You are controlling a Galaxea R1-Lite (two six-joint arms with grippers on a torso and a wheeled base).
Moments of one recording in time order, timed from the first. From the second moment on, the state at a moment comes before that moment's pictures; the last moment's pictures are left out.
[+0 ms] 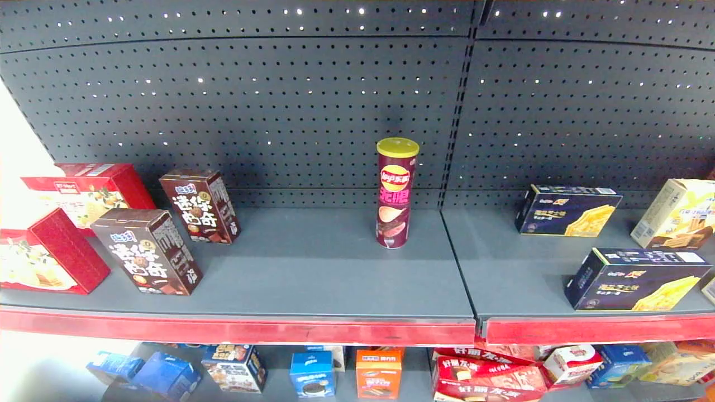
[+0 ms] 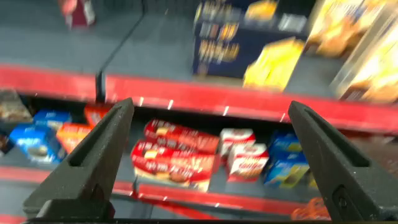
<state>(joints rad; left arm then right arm) 0.00 0.00 0.00 0.00 0.01 -0.01 -0.03 0.16 -0.18 -0.01 0.08 -0.09</state>
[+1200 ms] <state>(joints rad) 0.00 0.00 0.00 0.00 0.02 -0.01 -0.07 0.11 -0.39 0.39 -0.01 -0.16</state>
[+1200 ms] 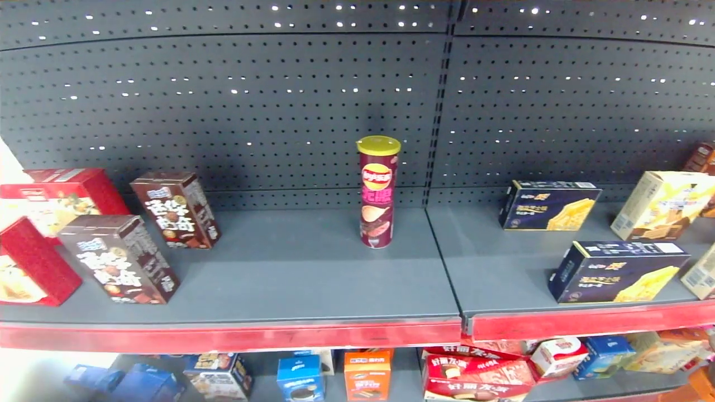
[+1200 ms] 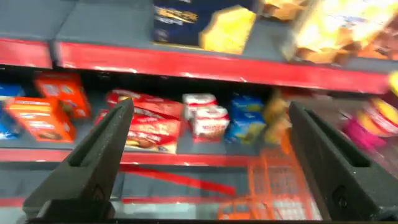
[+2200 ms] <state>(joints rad) 0.00 0.00 0.00 0.00 0.02 -0.01 -0.07 0.09 -0.39 0.41 -0.01 -0.07</state>
